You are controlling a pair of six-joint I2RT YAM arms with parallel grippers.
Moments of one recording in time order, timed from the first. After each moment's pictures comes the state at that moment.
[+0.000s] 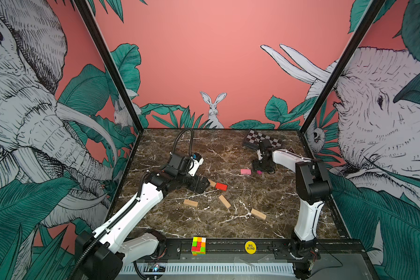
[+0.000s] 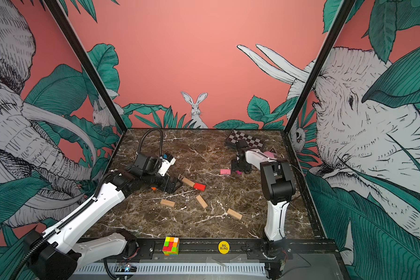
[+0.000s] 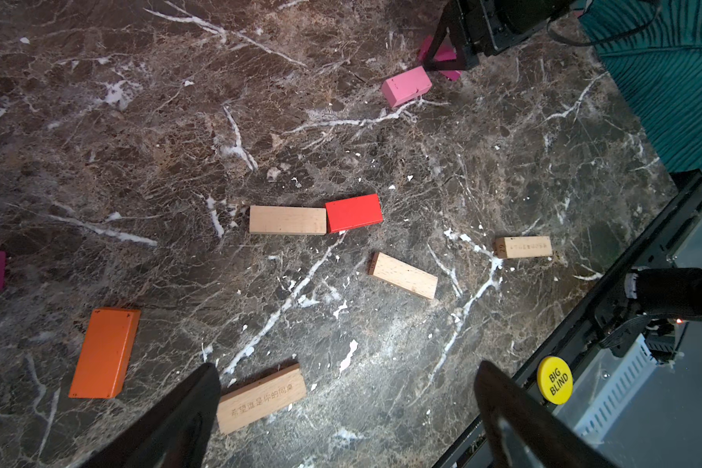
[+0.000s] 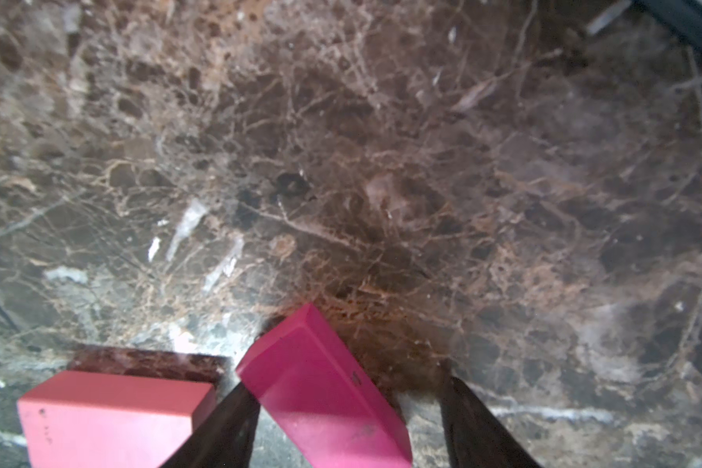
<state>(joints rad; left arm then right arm) -0.55 1.11 1.00 -0.78 0.27 -0.10 0.25 1.99 1.36 -0.65 0.00 0.20</state>
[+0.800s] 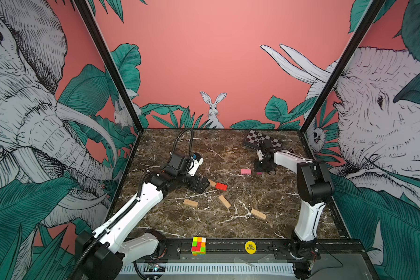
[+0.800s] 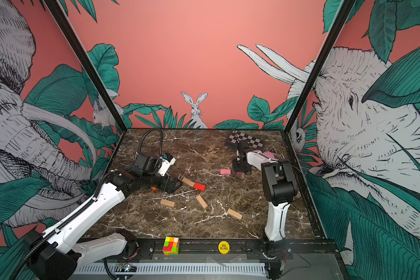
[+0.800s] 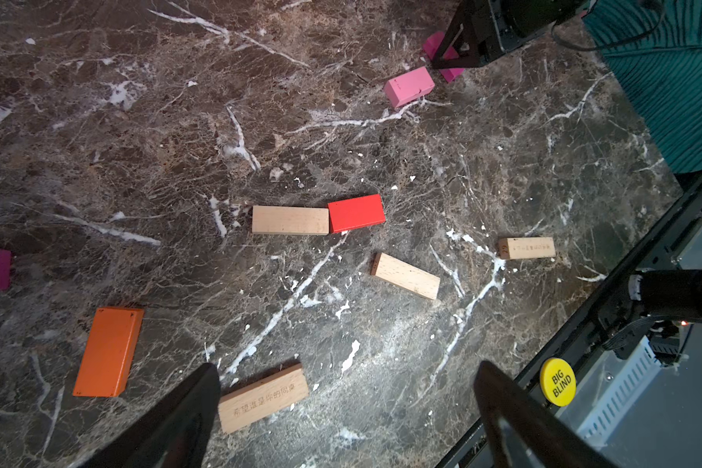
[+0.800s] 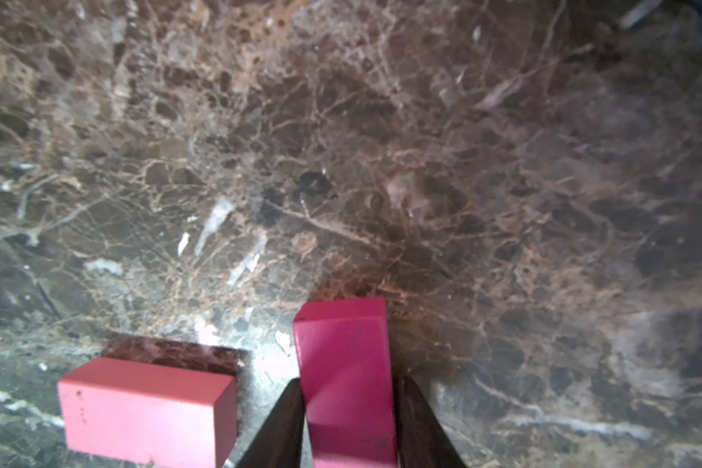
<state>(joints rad) -0.55 1.11 1.00 -0.78 0.26 -0.10 0.24 1.96 1.30 -0.58 -0.07 0.21</state>
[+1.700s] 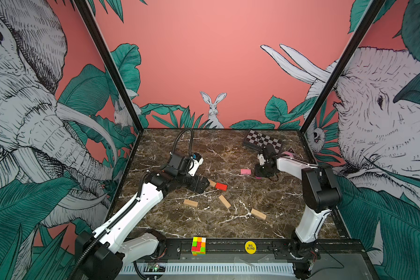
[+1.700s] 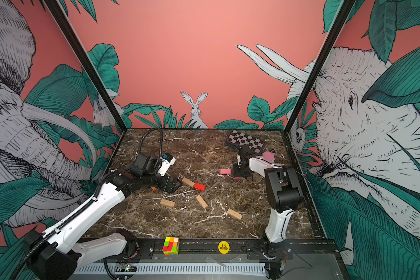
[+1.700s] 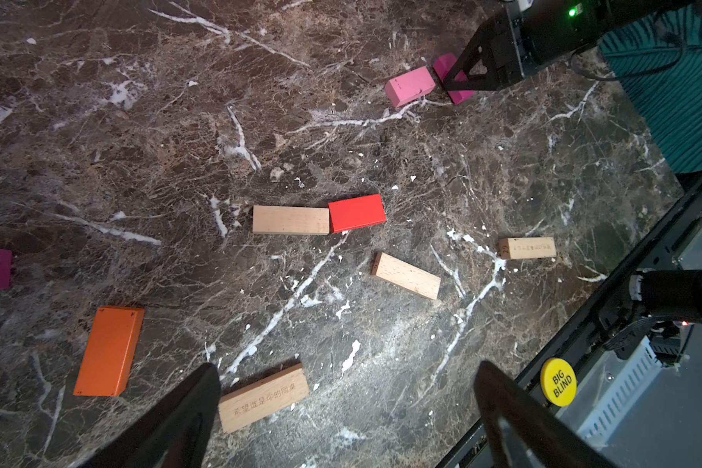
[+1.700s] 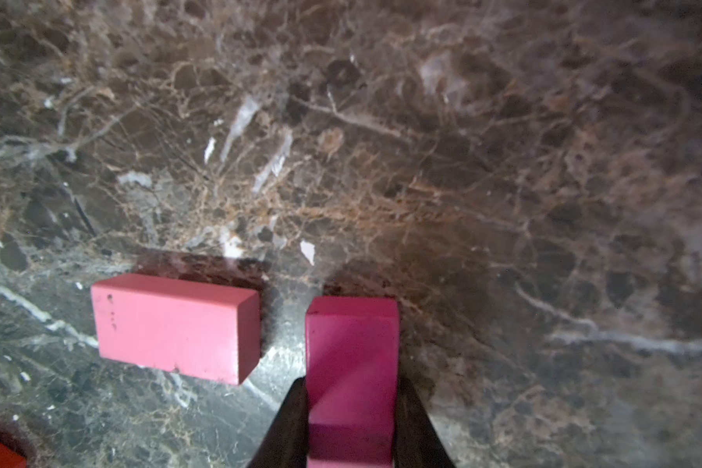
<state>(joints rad) -0.55 1.11 1.00 -0.78 0.26 -0.10 0.25 1.85 1.14 -0.52 -0.13 0.24</state>
